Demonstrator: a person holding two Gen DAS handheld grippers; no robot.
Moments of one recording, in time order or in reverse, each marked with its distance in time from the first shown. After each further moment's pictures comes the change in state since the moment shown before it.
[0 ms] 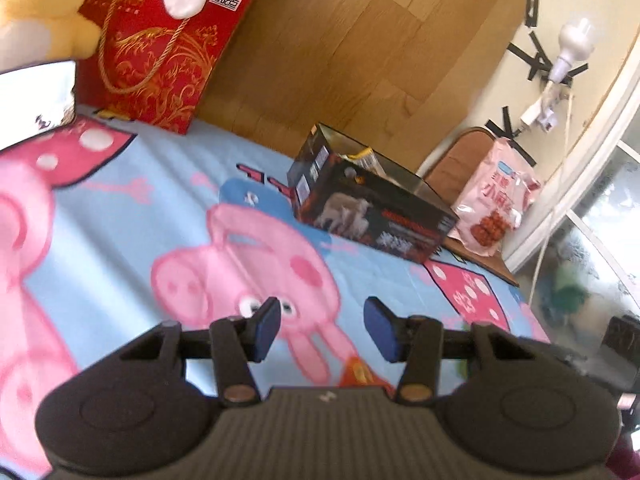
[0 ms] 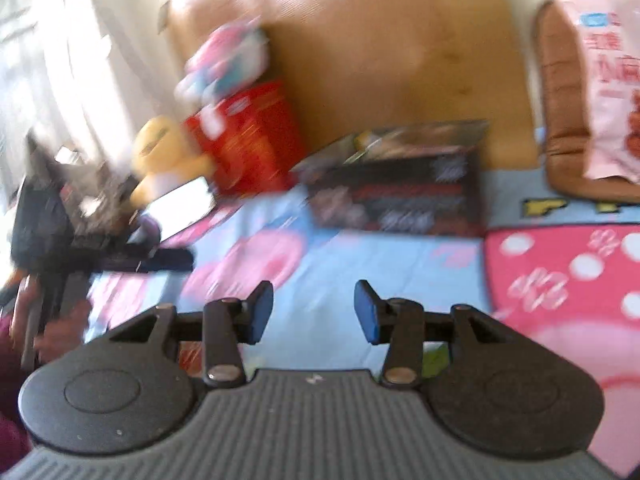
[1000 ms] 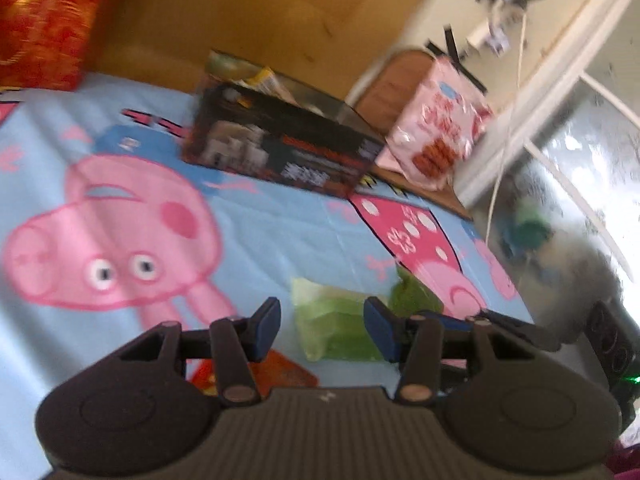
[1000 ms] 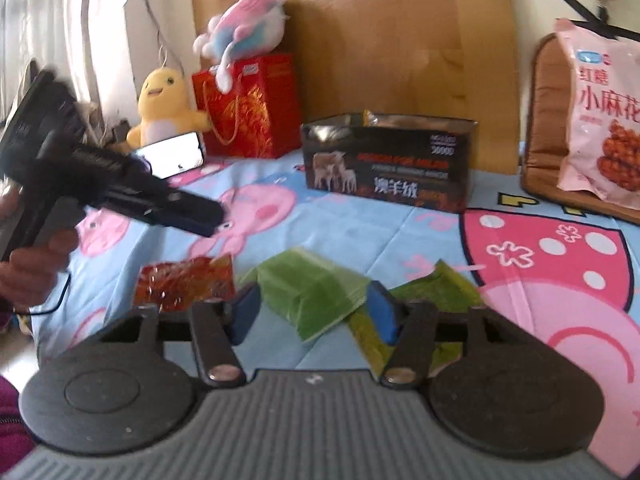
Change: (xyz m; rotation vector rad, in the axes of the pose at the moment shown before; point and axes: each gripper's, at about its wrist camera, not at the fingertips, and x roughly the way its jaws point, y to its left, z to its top) left arm 0.062 -0.062 -0.009 0.105 0.201 -0.132; right arm -0.012 0.031 -0.035 -0.145 0.007 -0.148
